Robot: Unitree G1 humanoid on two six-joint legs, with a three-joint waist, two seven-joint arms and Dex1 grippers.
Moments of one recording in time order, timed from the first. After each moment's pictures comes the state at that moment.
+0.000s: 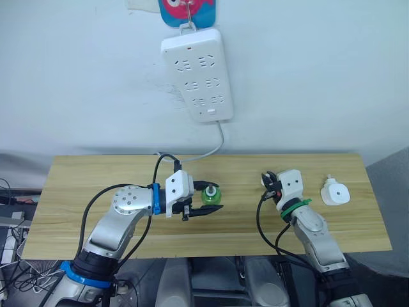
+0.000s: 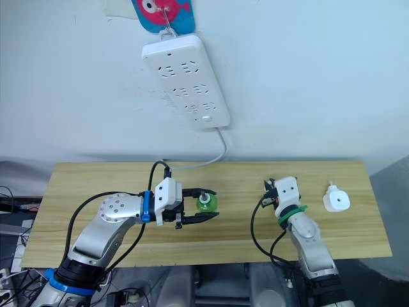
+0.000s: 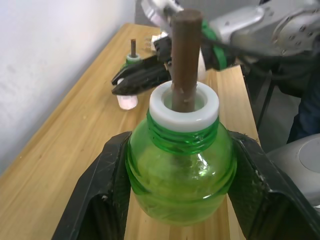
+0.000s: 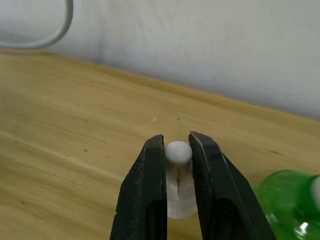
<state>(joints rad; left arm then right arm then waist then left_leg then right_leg) -0.26 0.57 -0.19 -0.18 -0.29 0.17 -1.08 -0.14 -0.24 0.10 0.13 0.09 0.00 0.24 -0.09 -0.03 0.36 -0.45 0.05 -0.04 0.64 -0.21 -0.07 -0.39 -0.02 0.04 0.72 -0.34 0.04</state>
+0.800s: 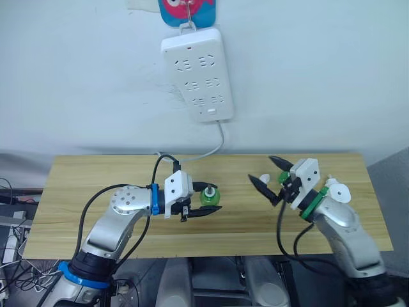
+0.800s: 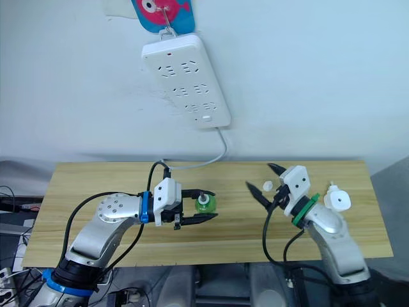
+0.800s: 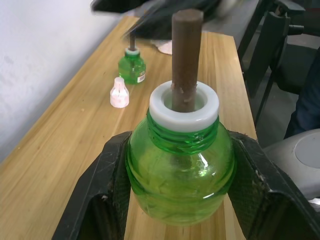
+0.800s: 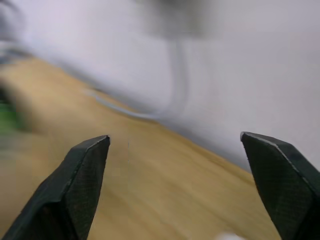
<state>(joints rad) -0.27 0.58 -0.19 -0.18 -0.30 0.17 -1.10 -0.09 -0.57 0.06 -0.50 0.53 0.39 0.66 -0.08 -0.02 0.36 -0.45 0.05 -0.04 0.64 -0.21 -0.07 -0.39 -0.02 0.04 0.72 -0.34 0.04</state>
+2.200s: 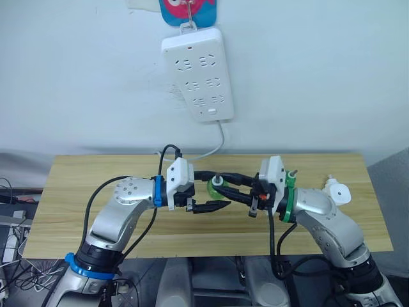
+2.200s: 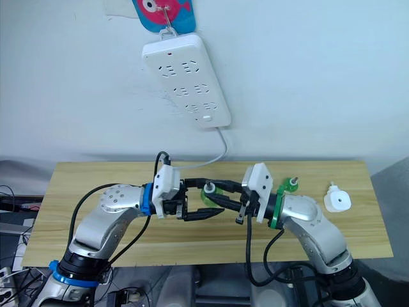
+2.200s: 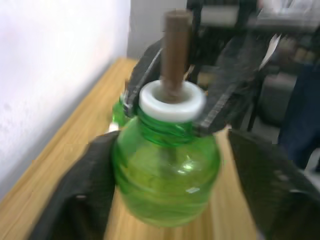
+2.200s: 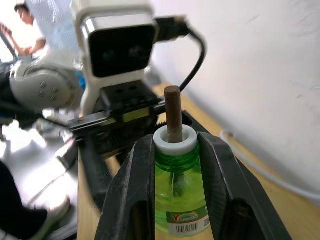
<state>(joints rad) -0.32 0.54 -0.10 -0.28 -0.52 0.38 -1.09 -0.27 -0.41 0.18 -0.50 0.54 0.47 0.71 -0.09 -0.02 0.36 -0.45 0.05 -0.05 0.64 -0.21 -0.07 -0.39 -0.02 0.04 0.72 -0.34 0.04</state>
